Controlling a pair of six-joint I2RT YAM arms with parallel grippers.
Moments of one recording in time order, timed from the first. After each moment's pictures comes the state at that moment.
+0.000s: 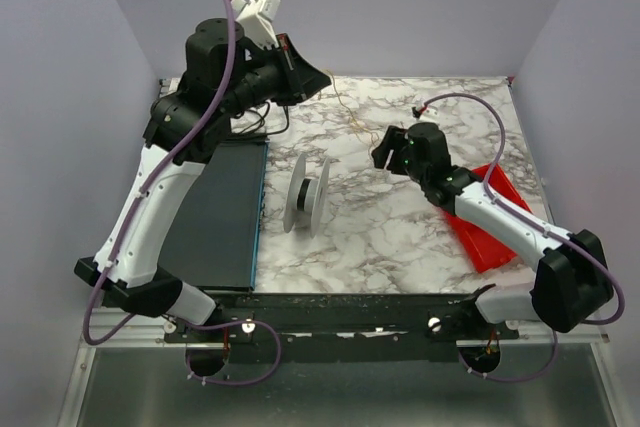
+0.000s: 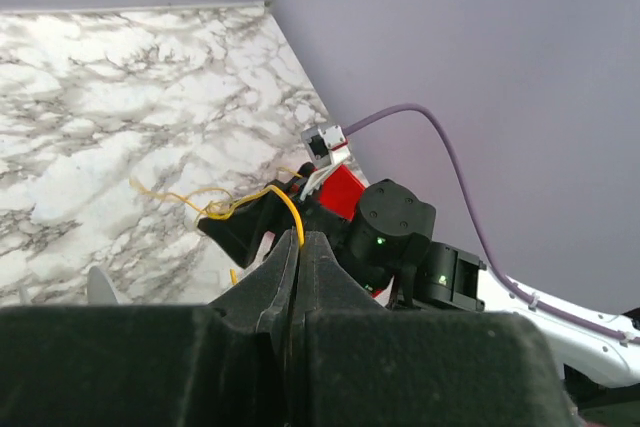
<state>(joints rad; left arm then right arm) -0.58 1.48 2.05 -0.75 0.26 -0.61 0.54 1.34 0.93 -0.06 0.21 0.50</state>
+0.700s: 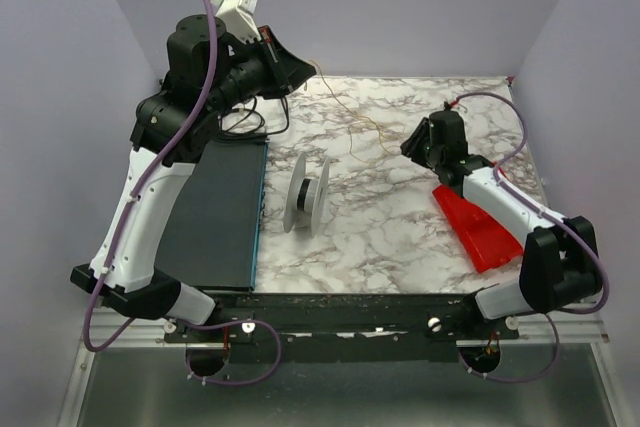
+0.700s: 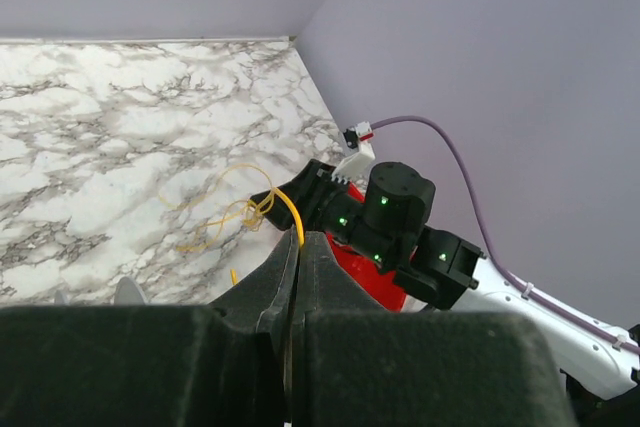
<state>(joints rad) -0.51 1.44 2.06 -0.75 0.24 -0.61 0.32 1.44 0.95 -0.09 0.16 0.64</state>
